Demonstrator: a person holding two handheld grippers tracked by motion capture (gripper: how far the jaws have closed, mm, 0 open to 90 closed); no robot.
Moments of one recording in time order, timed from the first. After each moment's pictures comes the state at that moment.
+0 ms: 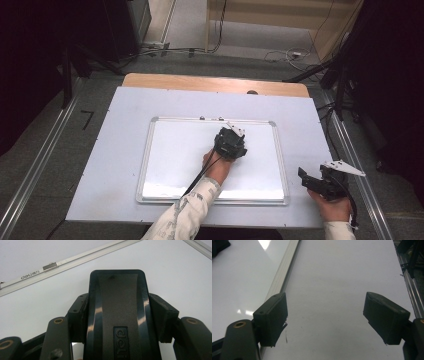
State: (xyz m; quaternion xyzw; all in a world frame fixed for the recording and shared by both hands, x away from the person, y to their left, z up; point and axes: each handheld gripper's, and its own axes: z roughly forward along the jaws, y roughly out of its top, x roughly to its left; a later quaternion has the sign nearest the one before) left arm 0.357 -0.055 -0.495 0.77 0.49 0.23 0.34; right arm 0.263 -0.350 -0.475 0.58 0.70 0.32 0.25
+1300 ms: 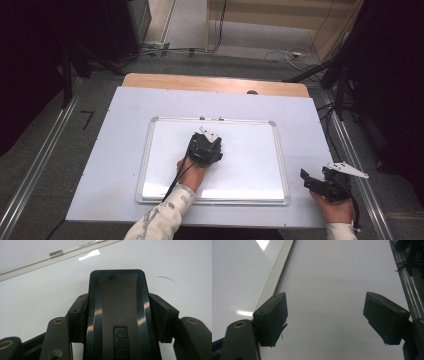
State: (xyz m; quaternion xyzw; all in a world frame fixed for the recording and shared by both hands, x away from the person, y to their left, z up) left arm 0.334 0.021 -0.498 0.75 0.51 0.24 0.33; right arm 0.259 -0.355 -0.476 0.59 0.70 0.32 0.25
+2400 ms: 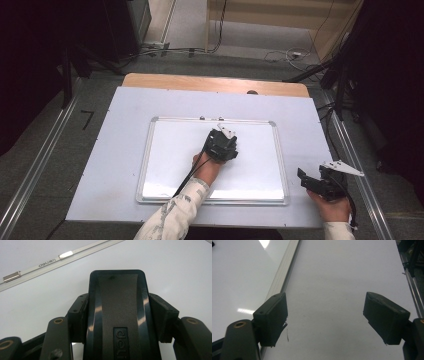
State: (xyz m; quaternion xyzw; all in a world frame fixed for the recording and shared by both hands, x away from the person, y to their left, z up) left arm 0.351 -0.028 -0.495 0.78 0.48 0.23 0.34; right arm 0.262 -0.348 -0.476 0.58 0.71 0.32 0.25
